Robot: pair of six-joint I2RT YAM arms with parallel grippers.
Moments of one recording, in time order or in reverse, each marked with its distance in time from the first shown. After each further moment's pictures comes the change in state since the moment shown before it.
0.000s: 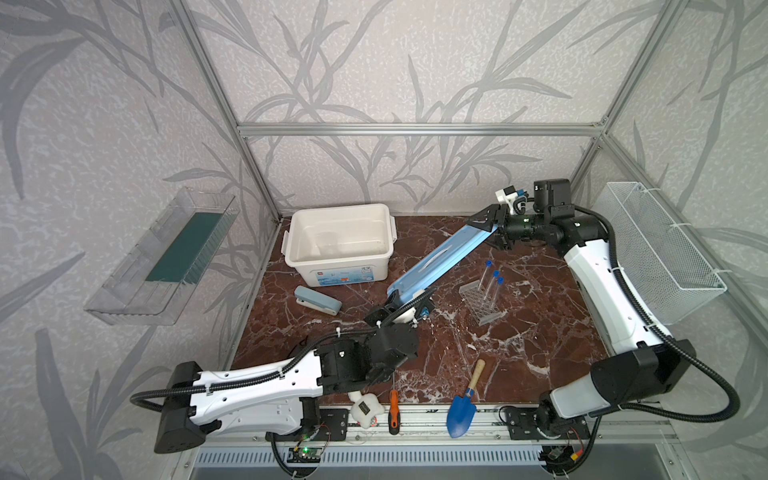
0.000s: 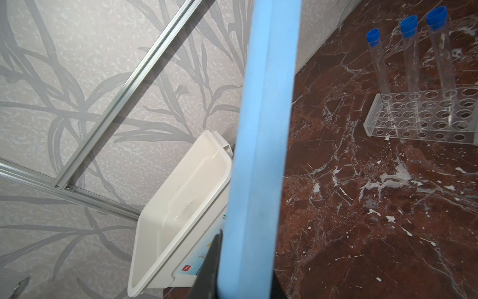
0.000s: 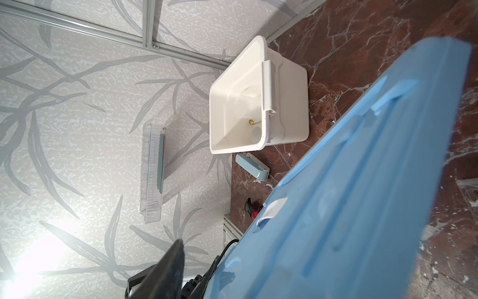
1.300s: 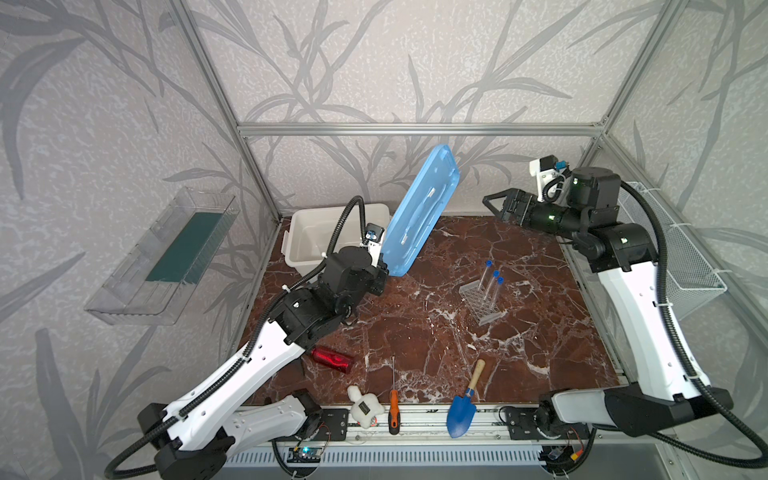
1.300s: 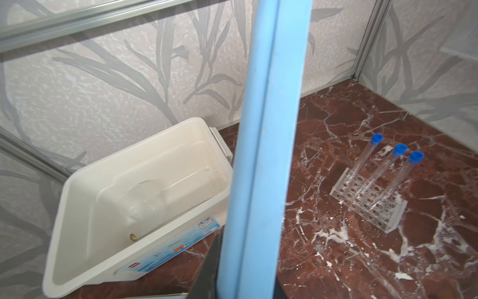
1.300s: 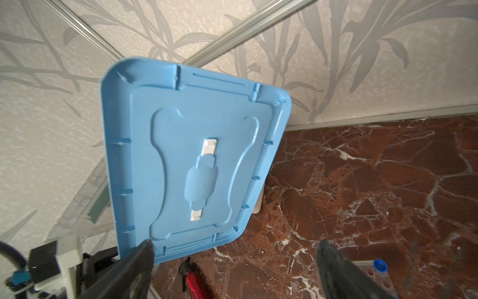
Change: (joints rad) left arm 0.493 0.005 0.378 -0.316 0.566 -0.281; right arm 0.012 -0.140 0.174 -0.038 0.315 -0.277
